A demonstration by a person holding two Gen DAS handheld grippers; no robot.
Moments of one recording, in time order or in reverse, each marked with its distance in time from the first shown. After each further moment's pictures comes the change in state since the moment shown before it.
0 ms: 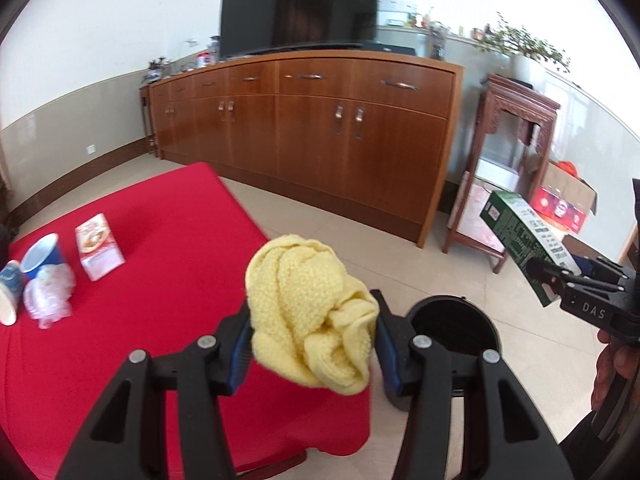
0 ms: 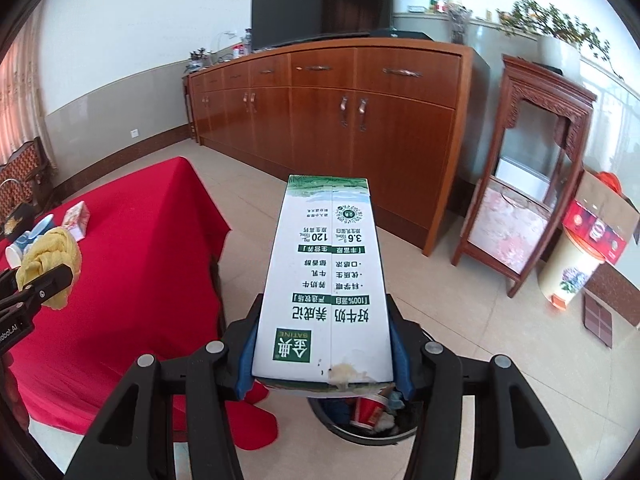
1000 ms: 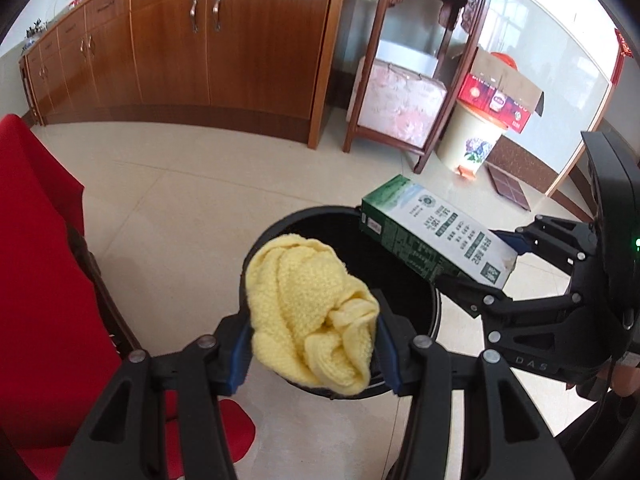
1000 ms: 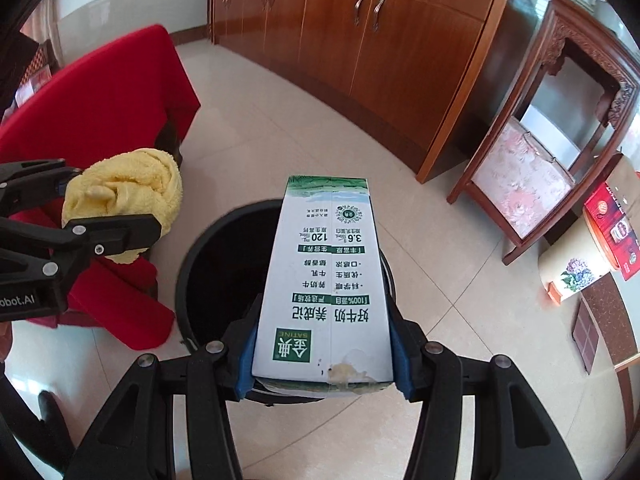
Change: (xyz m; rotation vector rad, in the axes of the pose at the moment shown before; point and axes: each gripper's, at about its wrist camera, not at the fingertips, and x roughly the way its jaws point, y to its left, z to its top) left arm 0.161 -0.161 -0.051 0.154 0.340 -0.297; right arm 0.131 -0.108 -0.095 -0.229 0.297 0.022
